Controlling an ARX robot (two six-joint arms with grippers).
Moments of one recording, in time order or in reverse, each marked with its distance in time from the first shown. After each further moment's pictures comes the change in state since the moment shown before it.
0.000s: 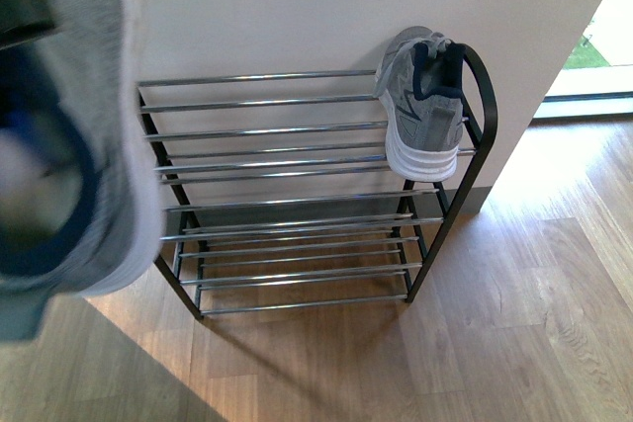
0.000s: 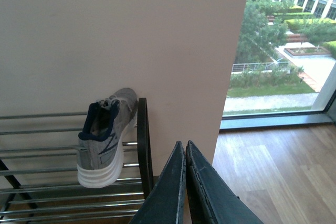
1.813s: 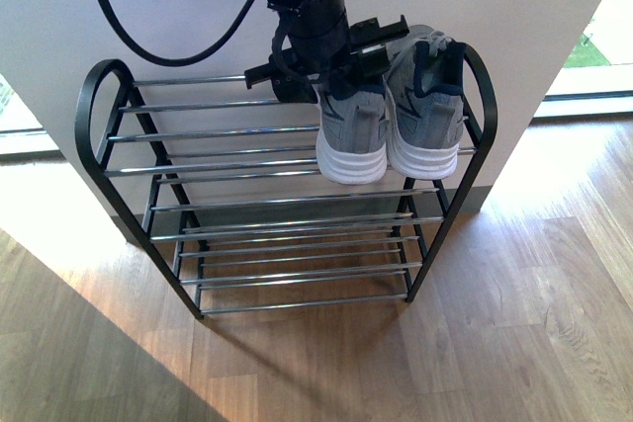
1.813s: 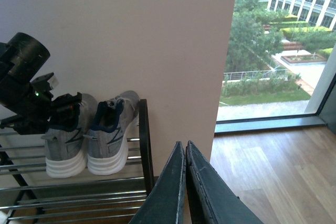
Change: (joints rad) left arm -0.062 1.447 1.647 -0.495 0.323 -0.084; right arm -0.002 -0.882 -0.017 -0.834 0.000 0.000
